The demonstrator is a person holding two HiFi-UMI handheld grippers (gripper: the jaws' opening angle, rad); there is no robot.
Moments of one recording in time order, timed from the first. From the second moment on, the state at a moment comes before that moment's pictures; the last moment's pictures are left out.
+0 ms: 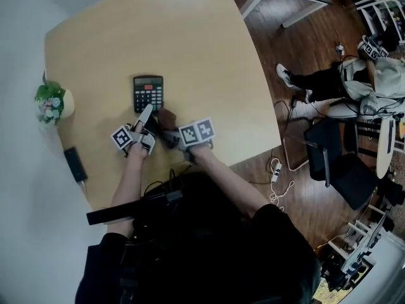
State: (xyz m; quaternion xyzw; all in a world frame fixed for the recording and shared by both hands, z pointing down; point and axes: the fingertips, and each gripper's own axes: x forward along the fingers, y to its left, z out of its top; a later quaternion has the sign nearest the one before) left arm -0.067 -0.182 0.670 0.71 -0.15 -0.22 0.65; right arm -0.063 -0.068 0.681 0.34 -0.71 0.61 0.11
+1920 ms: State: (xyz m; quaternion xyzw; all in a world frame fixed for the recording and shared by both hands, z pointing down) left arm -0.139 -0.208 0.693 0.66 -0.31 -0.14 0.67; right arm -0.001 -0.238 0.656 0.34 -0.82 0.32 0.33
